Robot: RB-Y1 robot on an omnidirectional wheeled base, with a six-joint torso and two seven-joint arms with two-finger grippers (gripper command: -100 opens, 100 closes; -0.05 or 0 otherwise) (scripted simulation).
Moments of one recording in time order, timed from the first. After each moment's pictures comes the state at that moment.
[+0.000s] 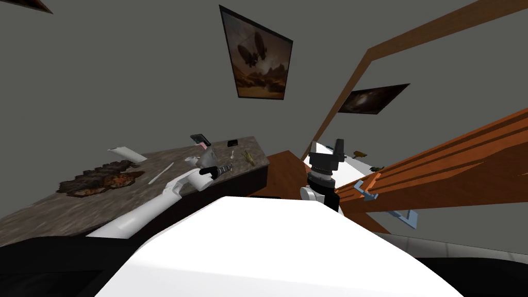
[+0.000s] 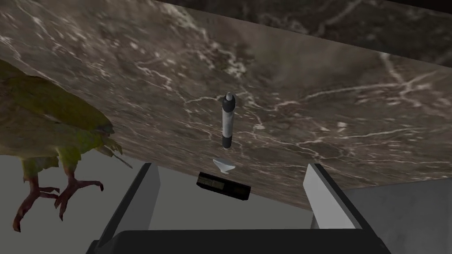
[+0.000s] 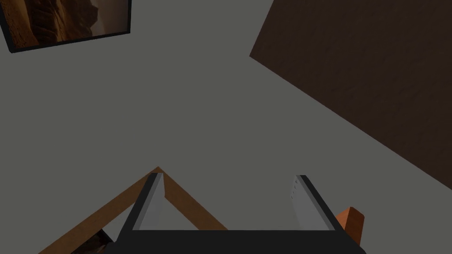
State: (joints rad) left arm 0.27 1.05 -0.17 -2.00 0.47 0.77 -0.48; right arm 0.48 -0.03 0.06 -2.32 -0.08 -0.64 -0.11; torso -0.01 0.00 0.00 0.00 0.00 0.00
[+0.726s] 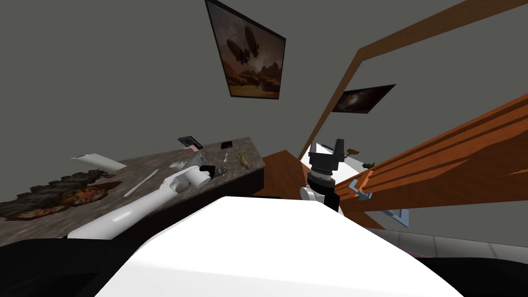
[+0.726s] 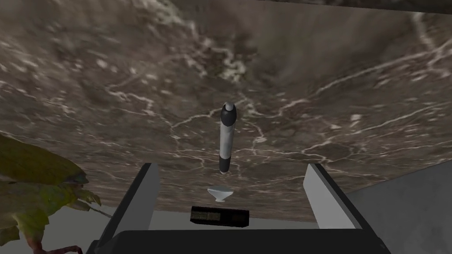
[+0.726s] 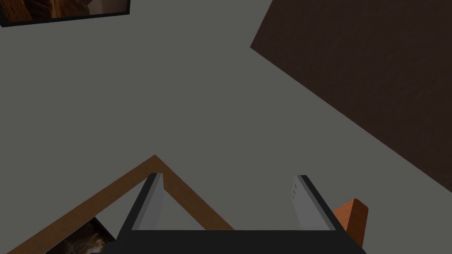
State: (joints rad) left arm 0.23 1.14 -0.19 -1.95 0.55 0.95 -0.53; right arm 0.48 -0.03 0.06 -2.32 -0.08 -0.64 -0.11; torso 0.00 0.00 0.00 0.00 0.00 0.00
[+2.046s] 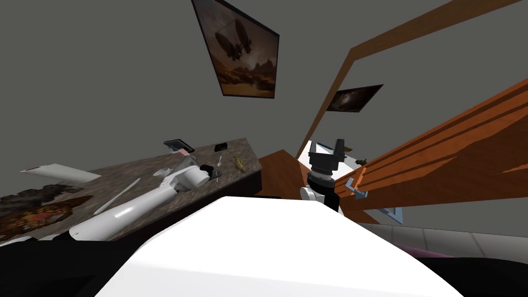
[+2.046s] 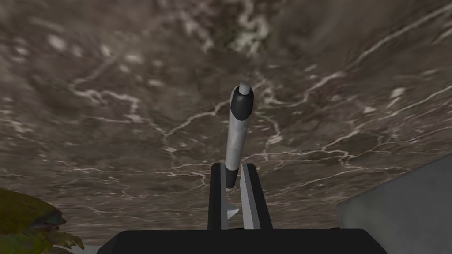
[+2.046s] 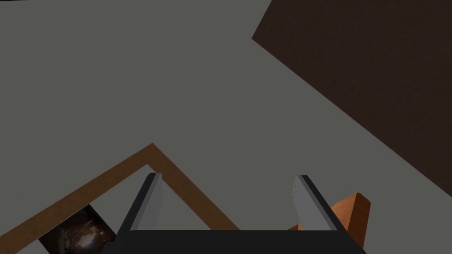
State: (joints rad) left arm 0.21 1.17 -0.22 -1.88 0.58 1.04 -0.57; right arm 0.48 -0.03 0.06 -2.32 -0.08 -0.64 -0.11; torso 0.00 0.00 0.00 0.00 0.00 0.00
